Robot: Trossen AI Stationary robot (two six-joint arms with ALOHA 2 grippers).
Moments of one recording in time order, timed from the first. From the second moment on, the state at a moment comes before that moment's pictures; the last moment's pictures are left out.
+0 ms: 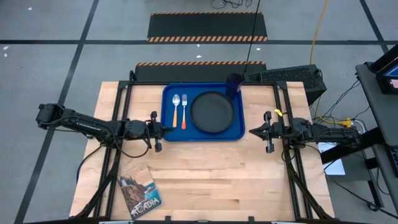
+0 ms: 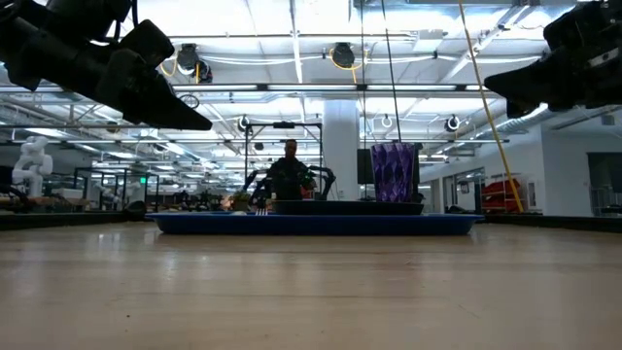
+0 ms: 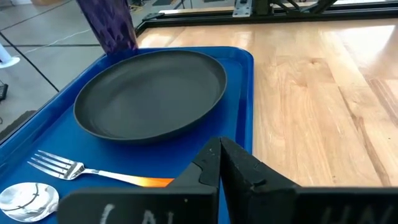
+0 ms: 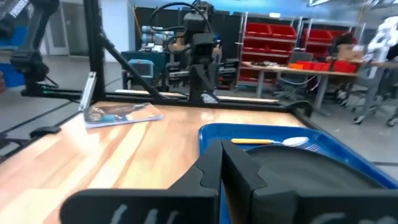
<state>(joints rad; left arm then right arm) -0.07 0.97 0.27 0.35 -0.27 0.01 -0.01 0.00 0.02 0.02 0.00 -0.07</state>
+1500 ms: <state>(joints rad) -0.05 0.43 0.01 0.31 -0.20 0.06 -0.01 0.00 0.02 0.02 0.00 -0.04</state>
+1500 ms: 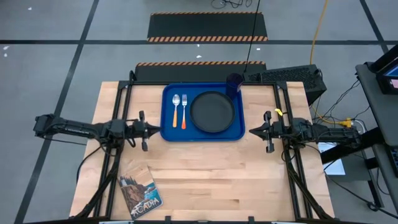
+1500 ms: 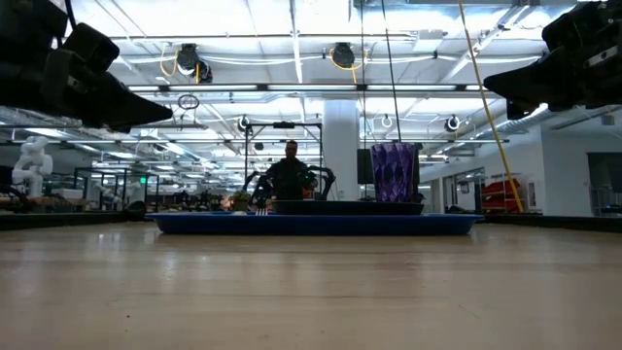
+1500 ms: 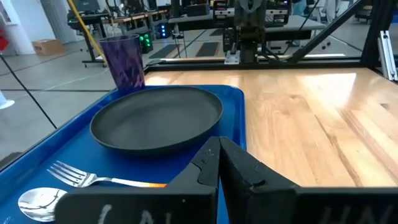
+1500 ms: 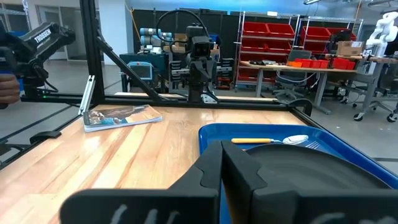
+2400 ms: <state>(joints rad) -0.05 0.06 0.01 0.15 -0.11 0.13 -0.01 0.00 0.02 0.02 0.00 -0.04</state>
